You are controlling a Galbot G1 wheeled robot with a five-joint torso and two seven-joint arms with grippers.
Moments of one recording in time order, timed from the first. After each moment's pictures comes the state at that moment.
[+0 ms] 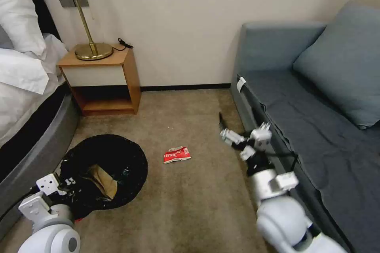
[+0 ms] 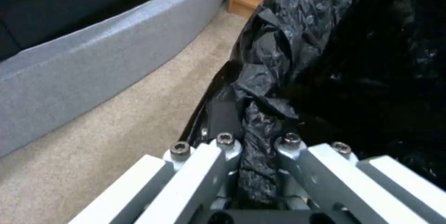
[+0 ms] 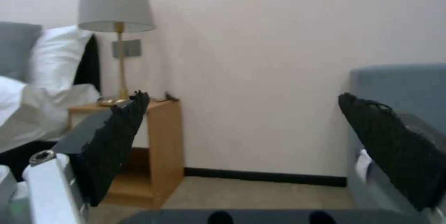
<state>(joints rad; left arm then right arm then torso) 1.57 -1.61 -0.88 -2.31 -0.38 0.61 -0.35 -1.35 1.12 0.09 2.18 0.21 0.16 0.32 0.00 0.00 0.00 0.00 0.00</state>
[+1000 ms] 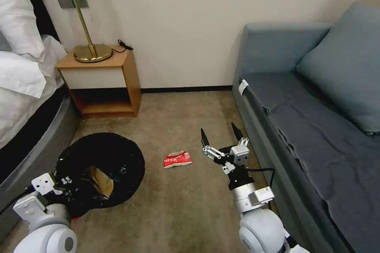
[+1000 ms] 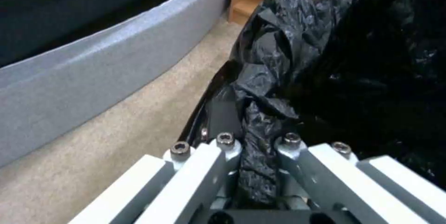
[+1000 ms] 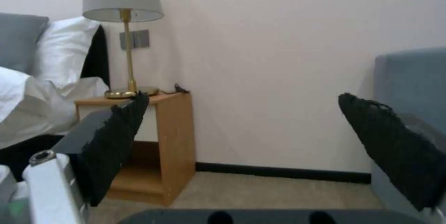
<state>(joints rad) 1.56 -1.61 -0.91 -2.32 -0.40 0.61 -0.35 -1.33 1.16 0.05 2.12 0.19 0.18 0.29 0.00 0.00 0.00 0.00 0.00</state>
